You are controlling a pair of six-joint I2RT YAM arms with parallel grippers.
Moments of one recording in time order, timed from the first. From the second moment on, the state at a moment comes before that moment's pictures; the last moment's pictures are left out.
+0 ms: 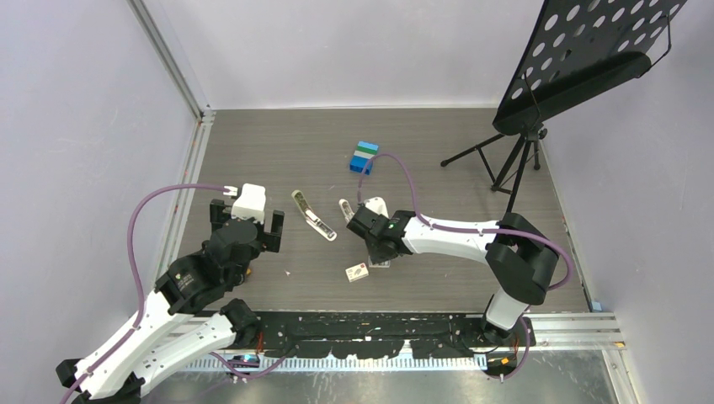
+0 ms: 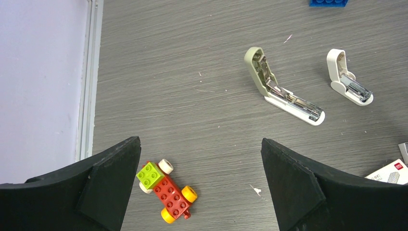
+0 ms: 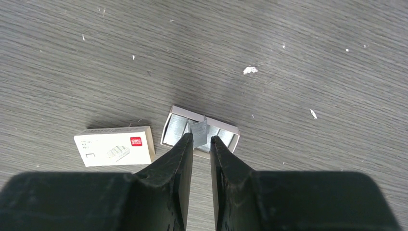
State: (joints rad) left arm -0.82 0.58 0.84 -0.78 -0.73 -0.14; right arm 1.02 1.68 1.06 -0.60 0.29 0.65
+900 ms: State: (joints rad) left arm -0.82 0.58 0.84 -0.78 -0.73 -0.14; right arm 1.02 1.71 1.07 -0.57 0.22 0.63
